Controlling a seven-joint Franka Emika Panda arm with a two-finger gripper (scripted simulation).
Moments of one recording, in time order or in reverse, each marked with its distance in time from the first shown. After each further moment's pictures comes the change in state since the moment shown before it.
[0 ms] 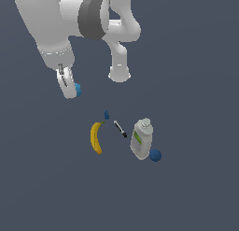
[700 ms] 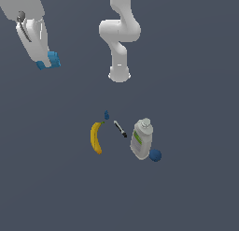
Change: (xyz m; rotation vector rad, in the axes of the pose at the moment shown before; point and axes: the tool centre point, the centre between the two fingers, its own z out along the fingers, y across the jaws) arm 0.040 0.041 -0.112 0.000 0.001 -0.001
